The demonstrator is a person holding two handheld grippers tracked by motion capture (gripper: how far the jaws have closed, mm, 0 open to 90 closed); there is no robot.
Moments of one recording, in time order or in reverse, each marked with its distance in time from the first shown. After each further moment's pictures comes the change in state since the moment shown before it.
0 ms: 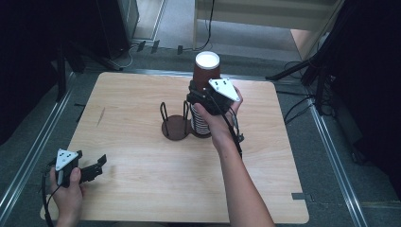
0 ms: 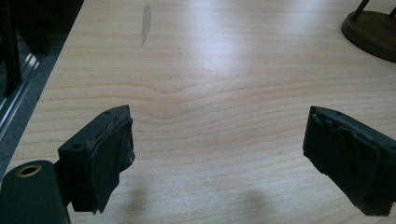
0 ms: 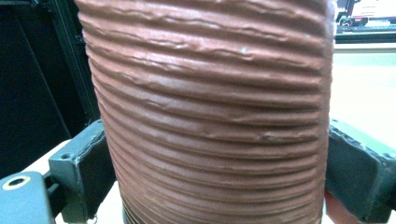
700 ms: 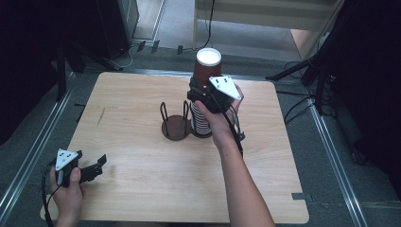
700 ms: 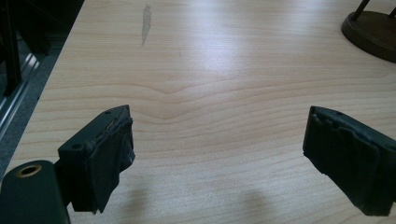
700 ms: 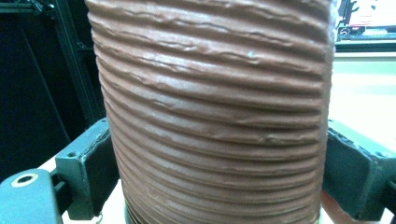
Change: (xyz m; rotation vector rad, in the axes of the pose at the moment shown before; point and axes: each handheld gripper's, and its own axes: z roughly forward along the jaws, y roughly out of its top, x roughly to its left) left arm 0.000 0.000 0.000 -0.002 0.001 -0.003; right arm 0.002 0.010 -0.003 -0.028 0.000 -0.005
